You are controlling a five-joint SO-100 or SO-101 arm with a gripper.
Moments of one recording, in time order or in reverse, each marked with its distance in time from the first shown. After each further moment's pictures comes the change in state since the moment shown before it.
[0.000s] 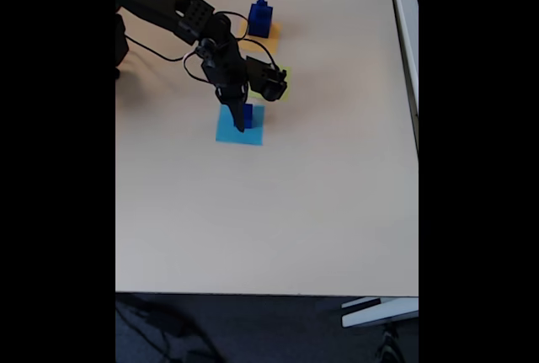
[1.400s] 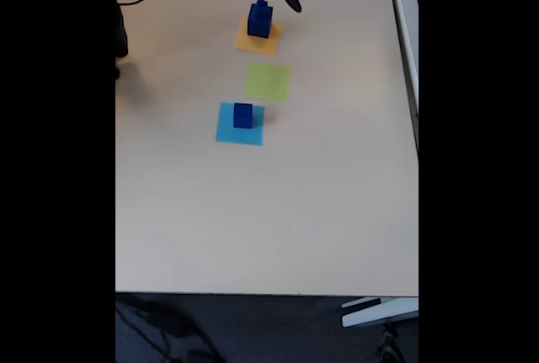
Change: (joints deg) arm -30.8 -6.4 -44.2 21.4 29.7
